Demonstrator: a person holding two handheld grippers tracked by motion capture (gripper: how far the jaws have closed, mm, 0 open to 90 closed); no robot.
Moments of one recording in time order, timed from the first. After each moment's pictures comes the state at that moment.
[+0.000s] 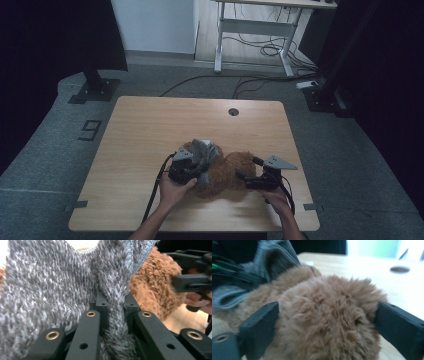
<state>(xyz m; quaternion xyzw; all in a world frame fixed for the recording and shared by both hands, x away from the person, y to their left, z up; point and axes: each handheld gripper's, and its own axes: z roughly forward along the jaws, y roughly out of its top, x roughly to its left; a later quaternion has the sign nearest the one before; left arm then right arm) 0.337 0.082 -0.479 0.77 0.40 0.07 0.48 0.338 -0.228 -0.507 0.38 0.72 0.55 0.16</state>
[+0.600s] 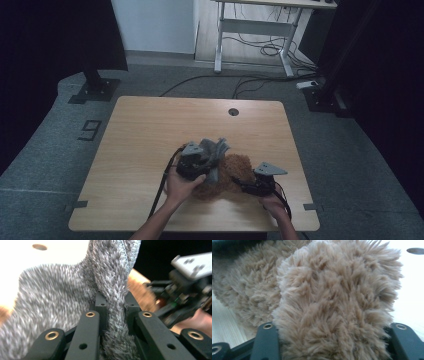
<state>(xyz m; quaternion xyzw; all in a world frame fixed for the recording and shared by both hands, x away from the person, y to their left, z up) 0.338 0.043 -0.435 0.79 0.36 0.06 0.49 0.327 -0.215 -0.528 0.36 0.76 0.51 0.16</state>
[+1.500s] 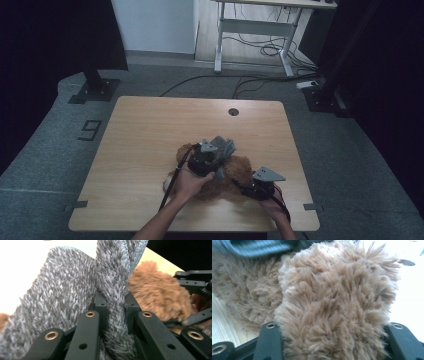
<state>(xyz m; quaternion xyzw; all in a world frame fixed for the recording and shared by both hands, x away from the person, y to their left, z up) 0.354 0.036 -0.448 0.82 0.38 0.11 0.42 0.317 -0.211 -0.532 0.34 0.77 0.50 0.21</state>
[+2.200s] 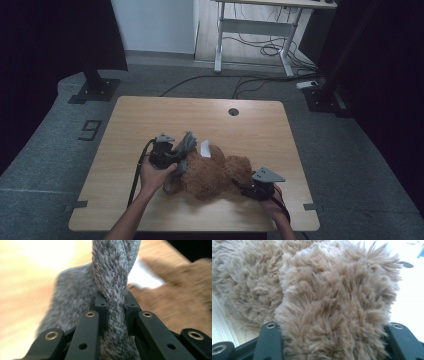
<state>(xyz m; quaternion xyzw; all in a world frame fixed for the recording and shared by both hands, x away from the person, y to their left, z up) 0.371 0.128 -0.443 0.79 0.44 0.10 0.42 0.315 -0.210 -0.533 0.33 0.77 0.50 0.22</state>
